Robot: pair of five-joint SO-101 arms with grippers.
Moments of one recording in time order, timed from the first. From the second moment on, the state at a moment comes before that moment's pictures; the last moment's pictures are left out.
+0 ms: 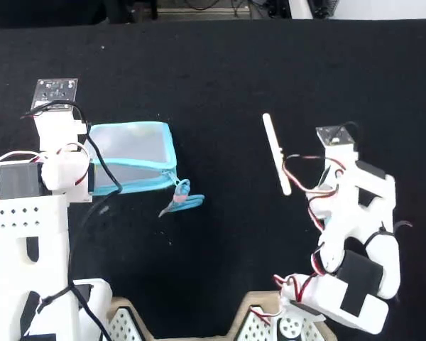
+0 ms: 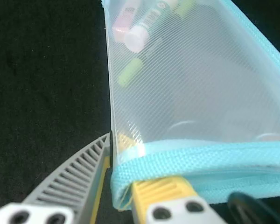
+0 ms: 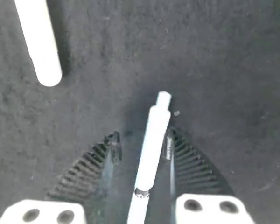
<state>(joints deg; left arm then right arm) -11.2 -40.0 23.4 89.7 -5.4 27.0 -6.5 44.8 54.8 31.0</state>
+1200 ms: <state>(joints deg) -11.2 -40.0 23.4 89.7 -5.4 30.4 -9.6 48.8 52.4 35.3</state>
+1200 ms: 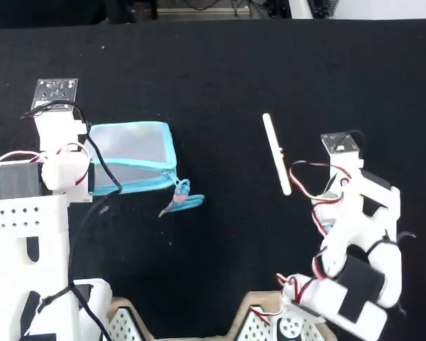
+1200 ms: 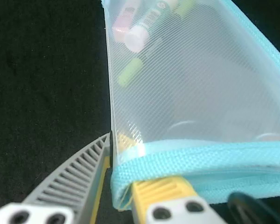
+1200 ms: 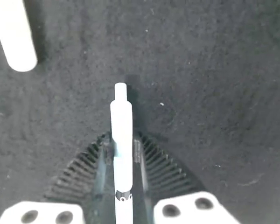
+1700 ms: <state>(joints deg) -11.2 -40.0 23.4 89.7 -5.4 11.5 -45.9 31.8 84.9 24.8</state>
